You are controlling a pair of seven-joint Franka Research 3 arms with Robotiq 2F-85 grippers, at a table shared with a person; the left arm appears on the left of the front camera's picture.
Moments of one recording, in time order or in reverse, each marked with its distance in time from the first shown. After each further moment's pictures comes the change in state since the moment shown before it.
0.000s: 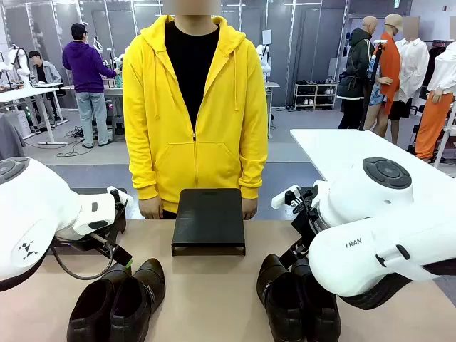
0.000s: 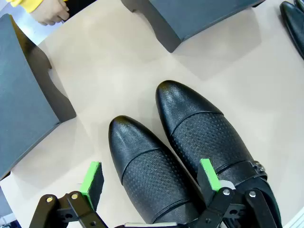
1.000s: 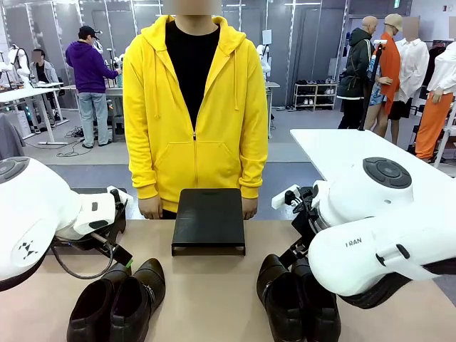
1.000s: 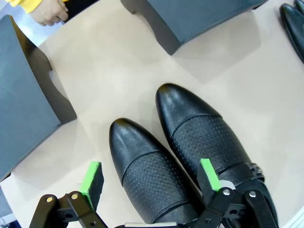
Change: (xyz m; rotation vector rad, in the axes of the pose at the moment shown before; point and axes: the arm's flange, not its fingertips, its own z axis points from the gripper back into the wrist) left arm 0.004 0.001 0.004 -0.003 -0.010 0.007; right arm 0.005 -0.001 0.004 0.010 -0.011 -0.015
